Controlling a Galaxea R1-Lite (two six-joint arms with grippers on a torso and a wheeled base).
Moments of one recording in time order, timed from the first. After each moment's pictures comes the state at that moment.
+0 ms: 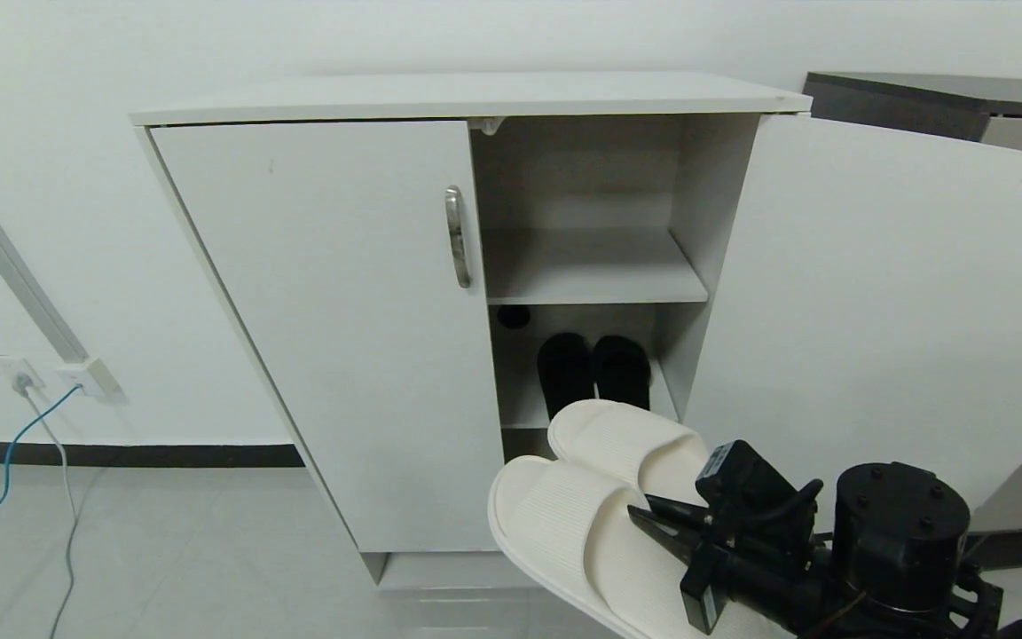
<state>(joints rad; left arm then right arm) 0.00 0.00 0.00 0.00 0.02 0.00 0.78 1.86 -0.33 -1.35 0.04 -0.17</state>
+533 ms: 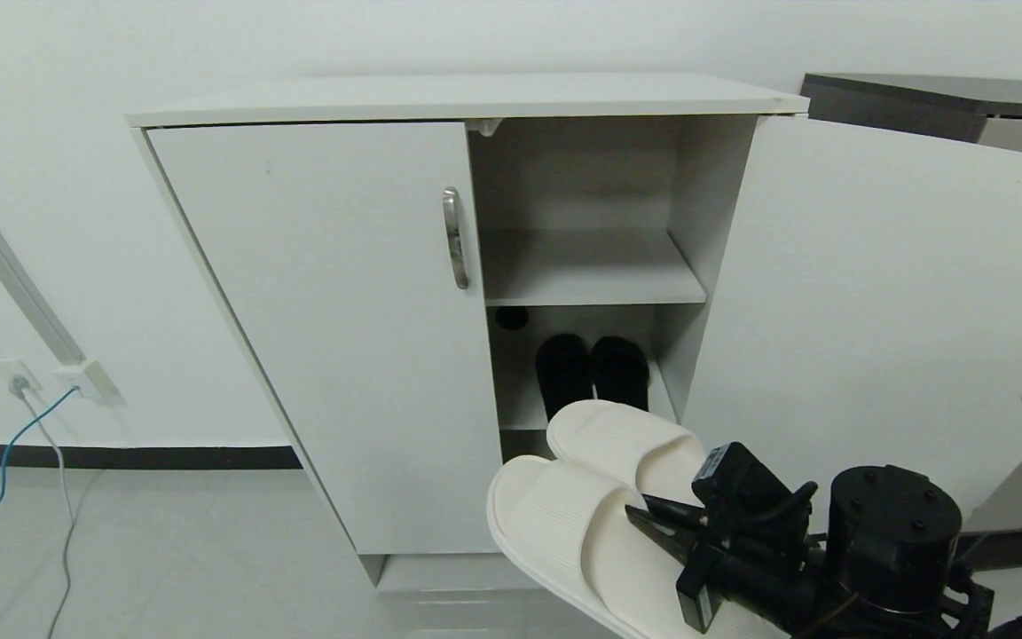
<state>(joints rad) 0.00 0.00 0.00 0.00 0.02 0.00 0.78 1.89 -0.33 -1.39 0.04 -0.17</state>
